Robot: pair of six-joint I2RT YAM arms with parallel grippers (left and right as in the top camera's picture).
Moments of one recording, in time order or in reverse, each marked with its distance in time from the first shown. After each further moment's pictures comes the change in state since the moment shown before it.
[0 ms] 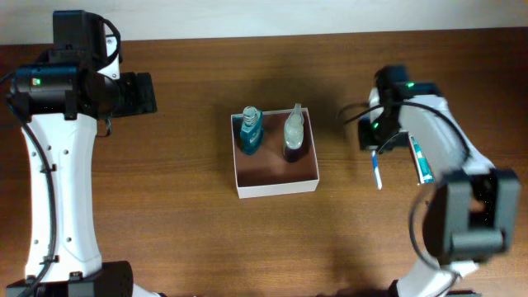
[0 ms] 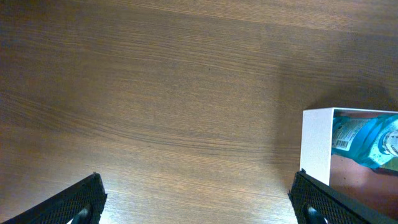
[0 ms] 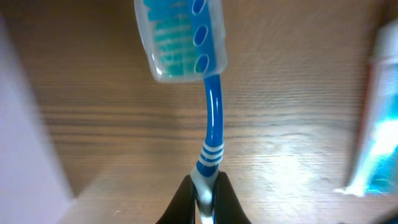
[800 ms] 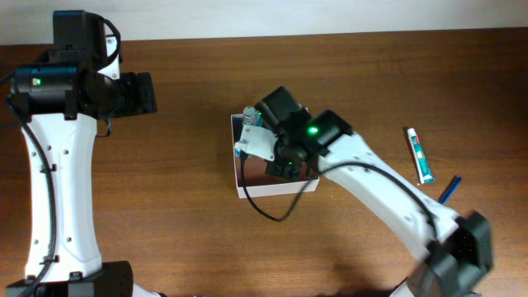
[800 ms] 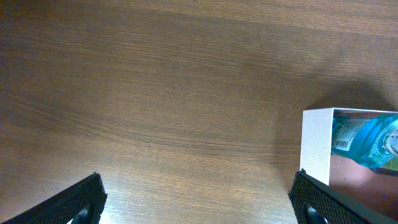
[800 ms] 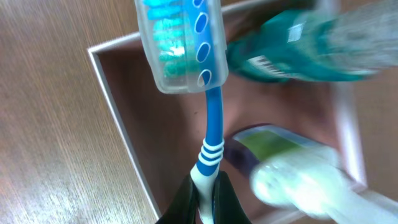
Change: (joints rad) left arm 0.000 0.000 0.000 0.000 0.000 0.000; right arm 0.641 -0.096 0.057 0.056 -0.011 -0.758
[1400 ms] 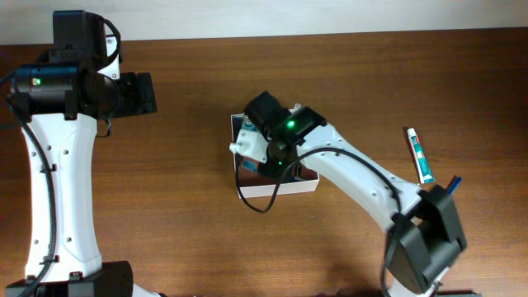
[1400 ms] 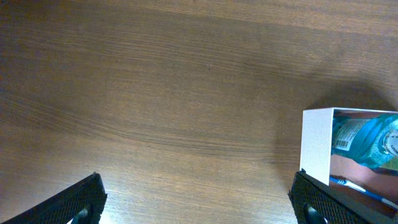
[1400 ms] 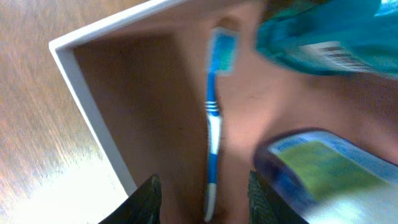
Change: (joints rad) left arm 0.000 0.000 0.000 0.000 0.000 0.000; right arm -0.003 0.111 0.034 -0.011 -0.009 0.083
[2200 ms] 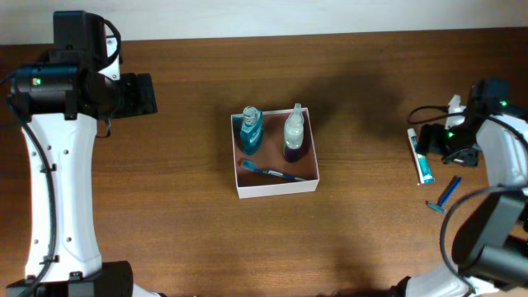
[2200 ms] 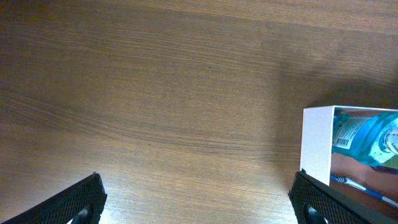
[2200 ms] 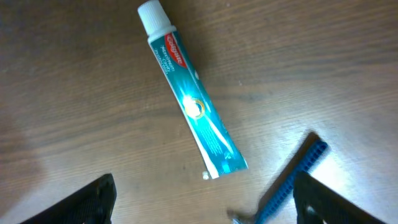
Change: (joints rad) left arm 0.000 0.000 0.000 -0.007 0.000 0.000; right arm -1.046 -0.060 -0.206 0.059 -0.024 0.516
